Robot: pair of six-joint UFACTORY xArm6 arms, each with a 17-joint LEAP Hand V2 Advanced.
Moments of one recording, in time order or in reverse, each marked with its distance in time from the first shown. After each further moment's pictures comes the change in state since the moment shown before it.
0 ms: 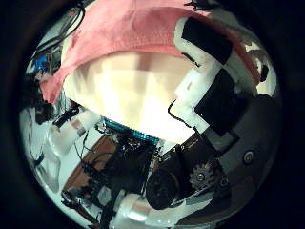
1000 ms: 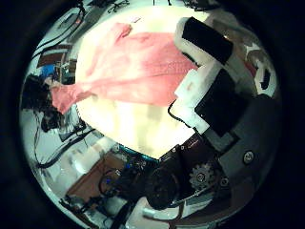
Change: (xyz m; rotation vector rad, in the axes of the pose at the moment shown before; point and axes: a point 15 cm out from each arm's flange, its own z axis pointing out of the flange) left arm -0.083 -0.125 -0.089 0.138 0.064 -0.143; right arm 0.066 -0.150 -0.116 0.179 -0.026 0.126
